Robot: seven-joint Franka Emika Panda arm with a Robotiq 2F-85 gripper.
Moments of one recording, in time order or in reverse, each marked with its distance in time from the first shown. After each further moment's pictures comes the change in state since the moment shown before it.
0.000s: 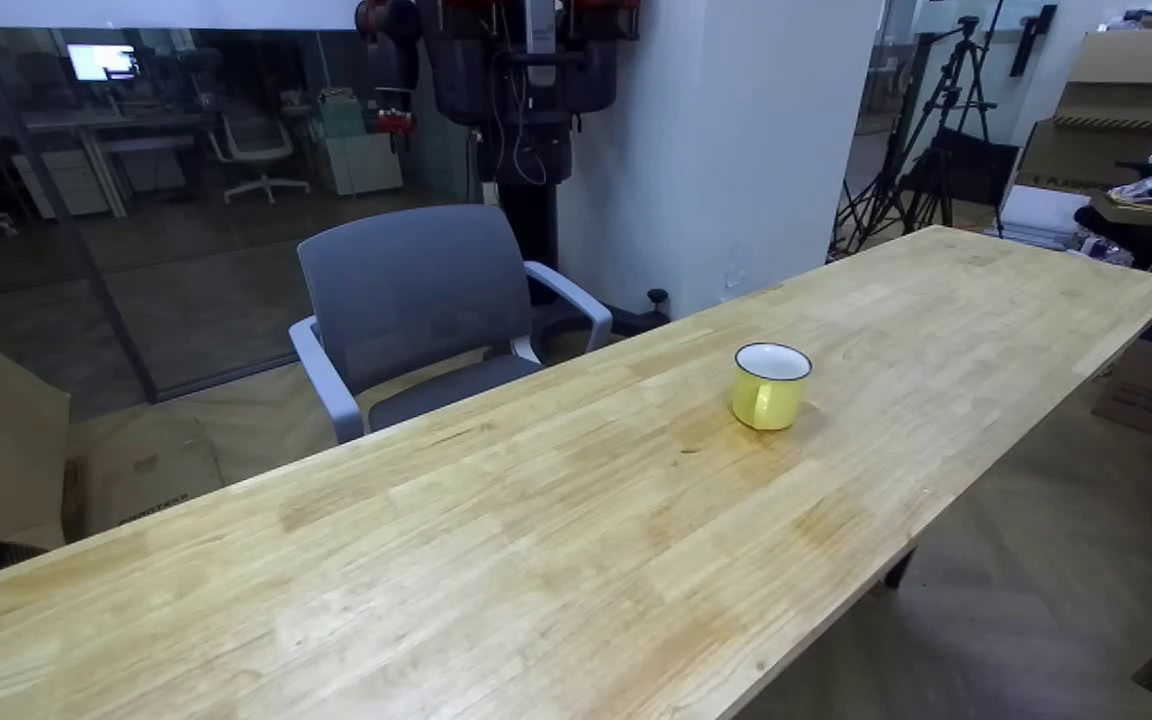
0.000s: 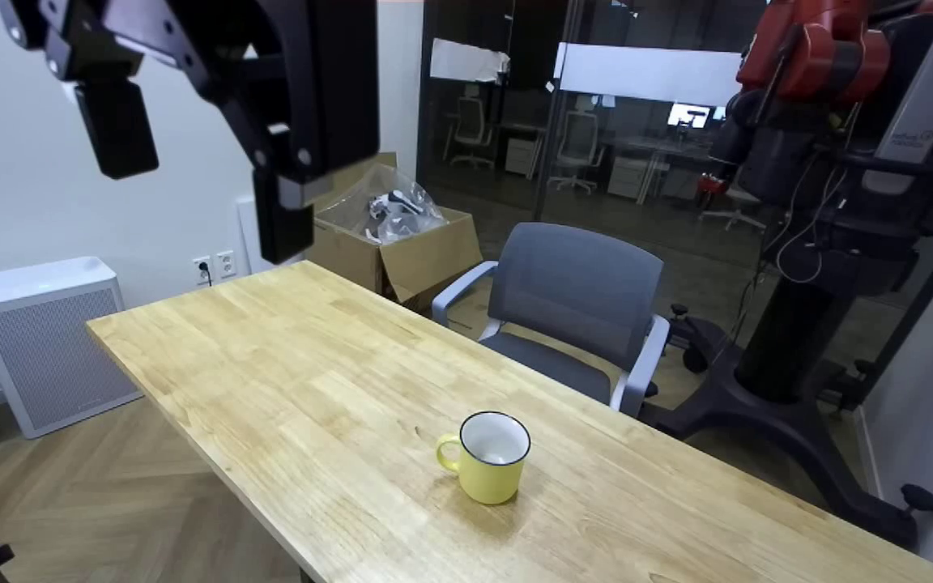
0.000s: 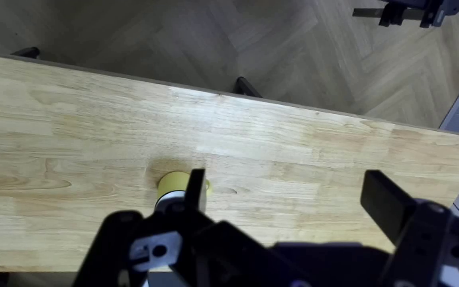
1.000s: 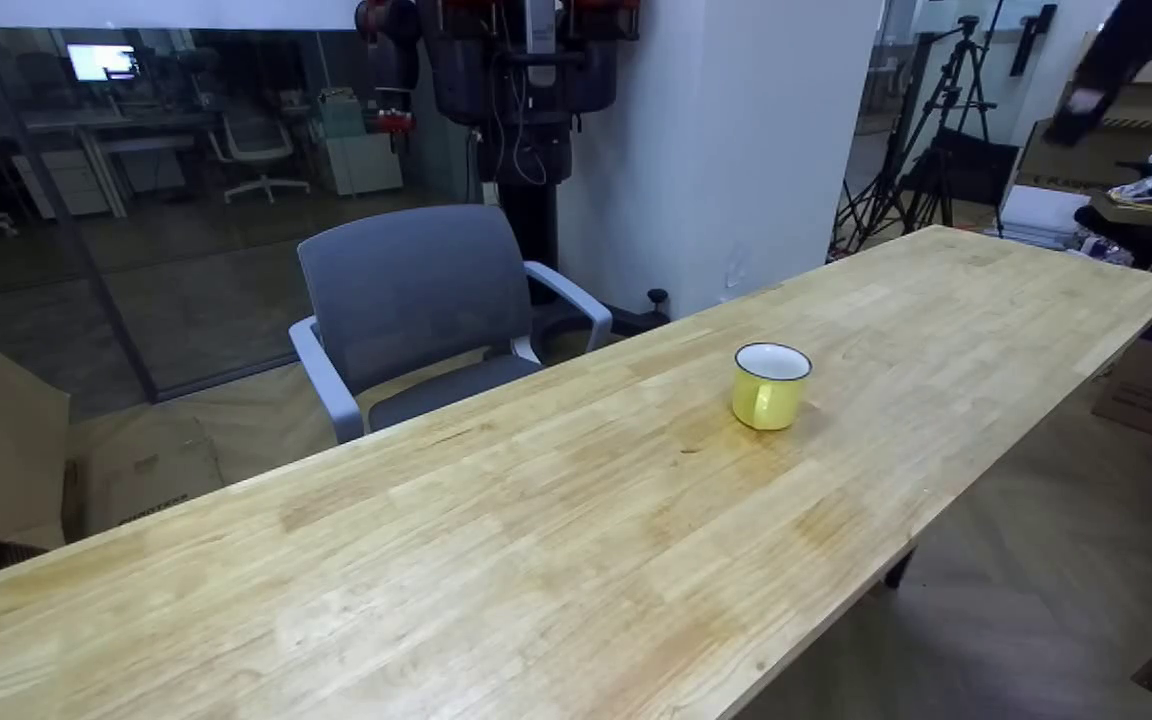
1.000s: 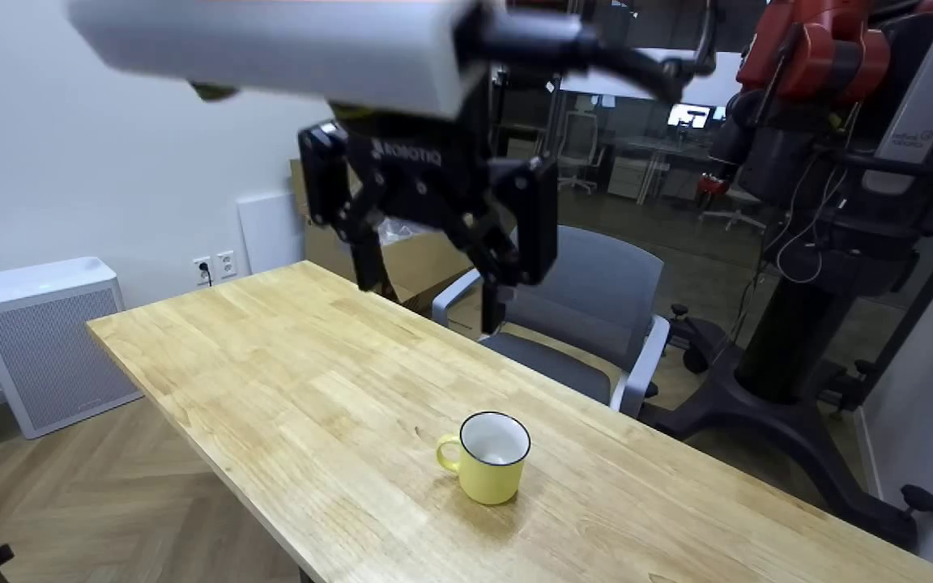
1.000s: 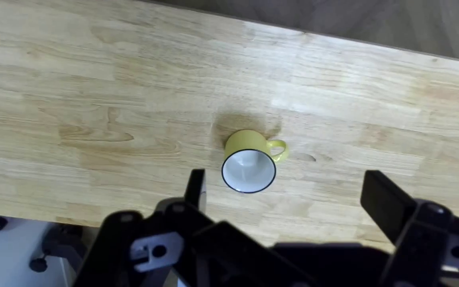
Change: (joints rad) arm 0.003 0.346 0.046 -0.008 -0.017 0.493 0.035
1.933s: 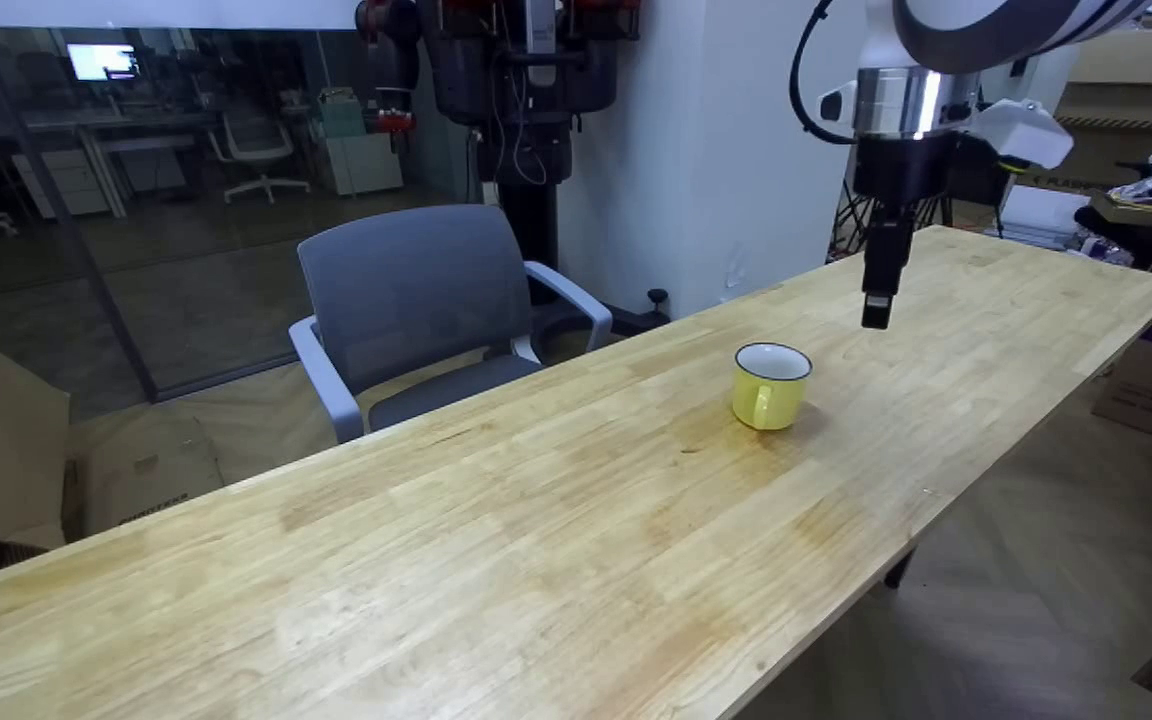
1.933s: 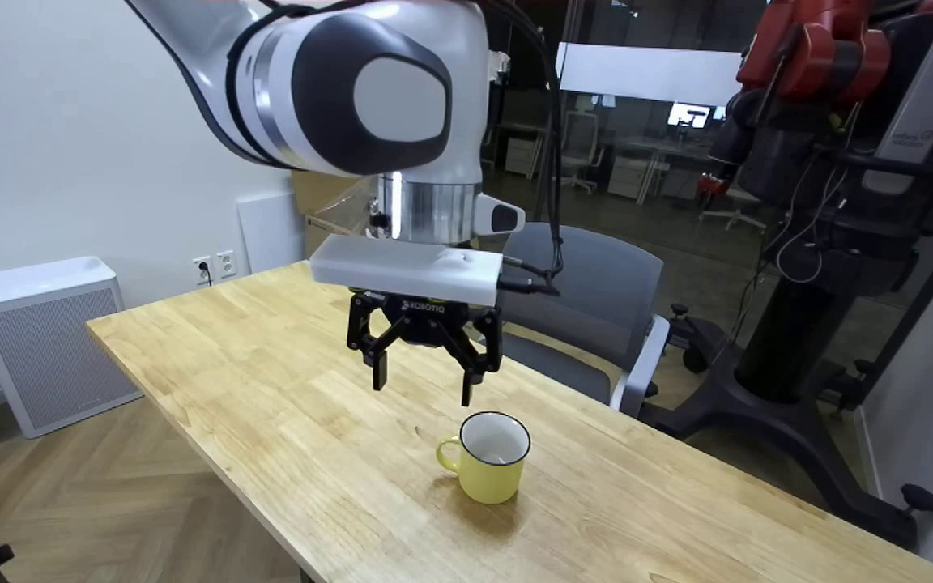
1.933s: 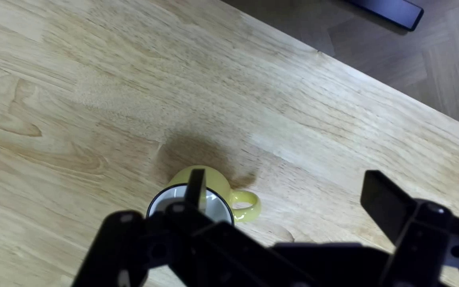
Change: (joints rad) arm 0.003 0.570 0.229 0.224 -0.033 0.091 -0.017
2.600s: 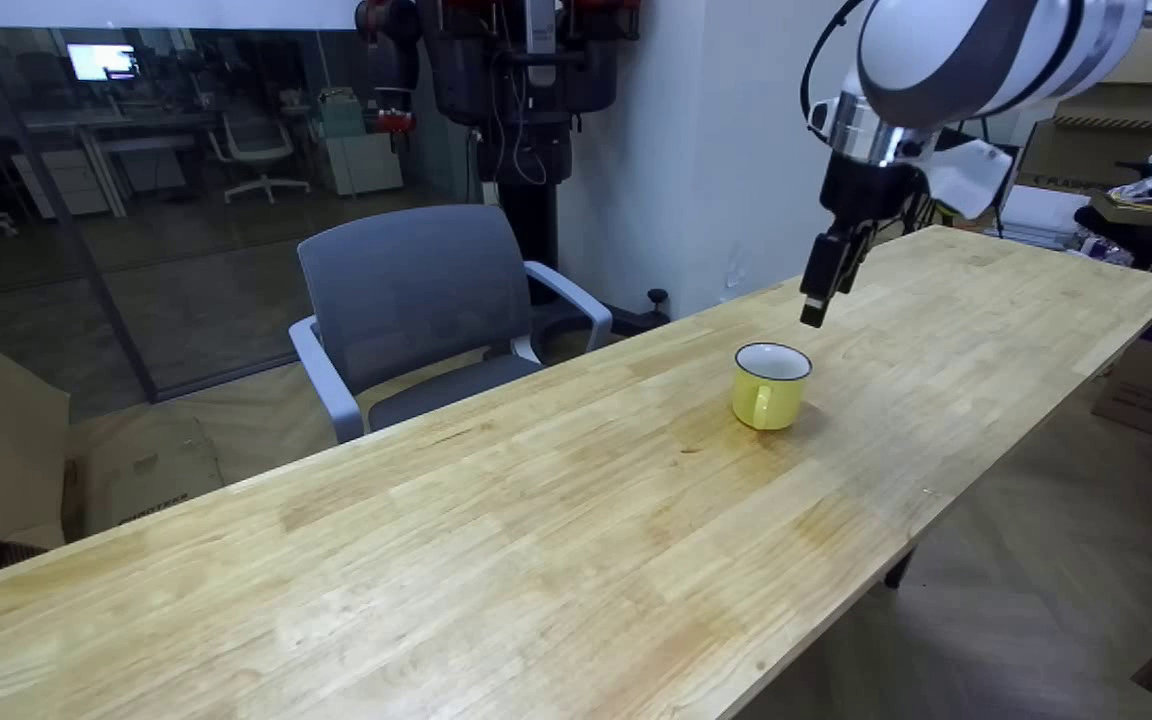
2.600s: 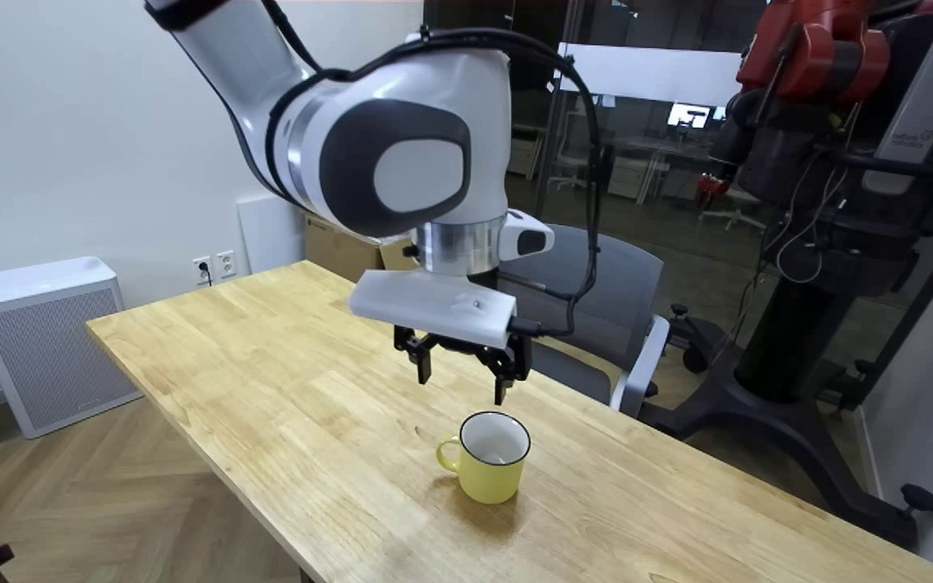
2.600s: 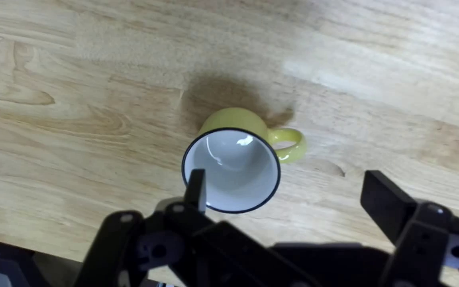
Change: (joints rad) arm -0.054 0.124 0.036 0.044 0.119 0.254 0.063
